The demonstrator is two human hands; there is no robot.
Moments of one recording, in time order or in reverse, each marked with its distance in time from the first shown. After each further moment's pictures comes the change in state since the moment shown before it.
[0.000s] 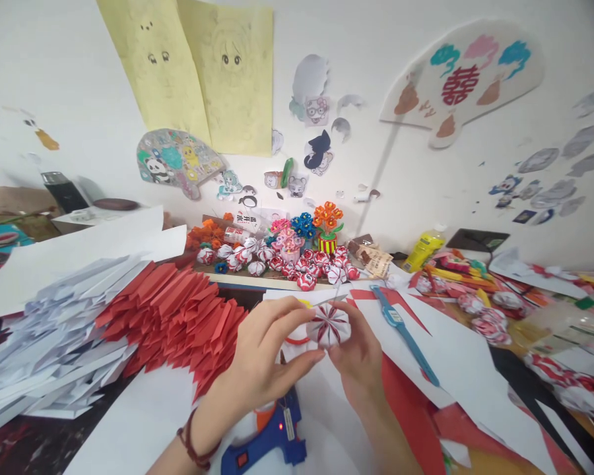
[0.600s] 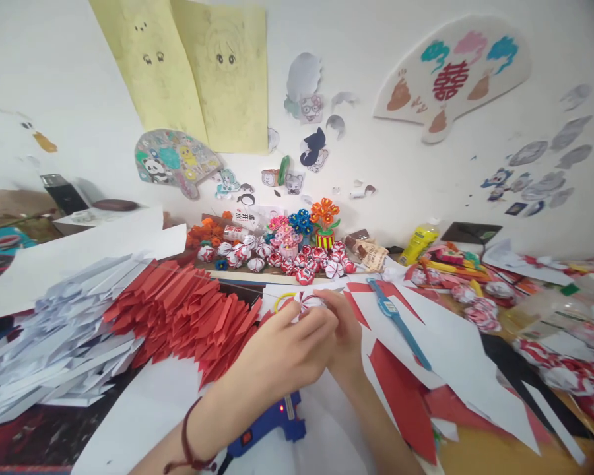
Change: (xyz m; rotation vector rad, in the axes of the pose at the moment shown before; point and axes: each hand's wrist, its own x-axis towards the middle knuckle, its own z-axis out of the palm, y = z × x) left_hand 0.029 0.030 -0.005 0.618 -0.474 0.455; right_hand 0.003 0.007 0.005 -0.445 0.030 -0.180
